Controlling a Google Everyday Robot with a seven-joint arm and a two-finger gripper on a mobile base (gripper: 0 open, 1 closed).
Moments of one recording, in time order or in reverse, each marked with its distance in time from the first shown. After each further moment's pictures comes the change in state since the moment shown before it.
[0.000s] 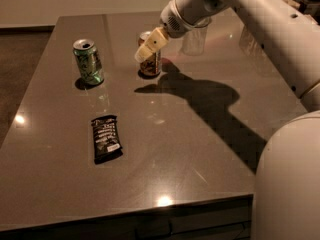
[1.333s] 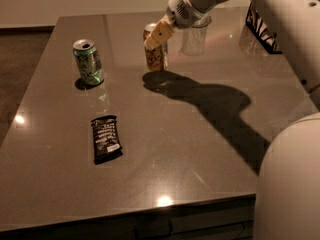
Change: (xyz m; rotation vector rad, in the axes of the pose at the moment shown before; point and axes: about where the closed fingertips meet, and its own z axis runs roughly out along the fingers) arm -0.005 0.013 -0.037 -0.046 0.019 0.013
